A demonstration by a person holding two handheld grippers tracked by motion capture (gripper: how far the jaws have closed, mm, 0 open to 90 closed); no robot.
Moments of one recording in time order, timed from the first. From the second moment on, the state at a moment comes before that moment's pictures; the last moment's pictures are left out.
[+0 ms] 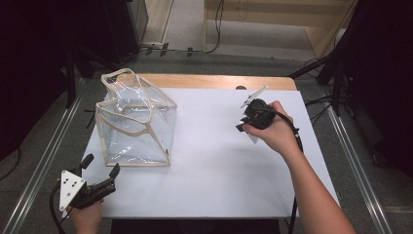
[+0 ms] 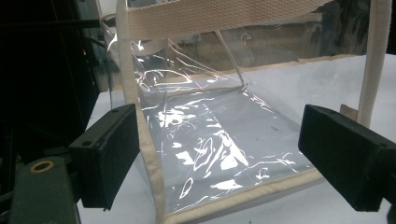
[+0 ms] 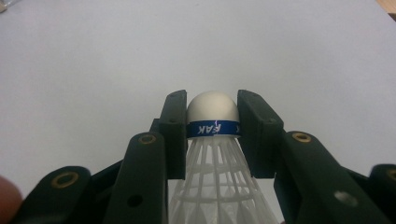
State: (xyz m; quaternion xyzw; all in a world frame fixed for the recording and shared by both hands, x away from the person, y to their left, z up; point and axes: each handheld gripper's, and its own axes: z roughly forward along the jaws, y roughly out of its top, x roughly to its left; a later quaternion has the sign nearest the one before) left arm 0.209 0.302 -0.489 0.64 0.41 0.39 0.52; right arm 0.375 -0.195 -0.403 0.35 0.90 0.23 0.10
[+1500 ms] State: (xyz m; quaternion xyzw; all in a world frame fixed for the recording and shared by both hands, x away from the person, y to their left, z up) left arm 0.210 0.302 -0.489 0.64 0.40 0.39 0.52; right arm 0.385 -0.121 -0.364 0.28 0.92 0.26 0.10
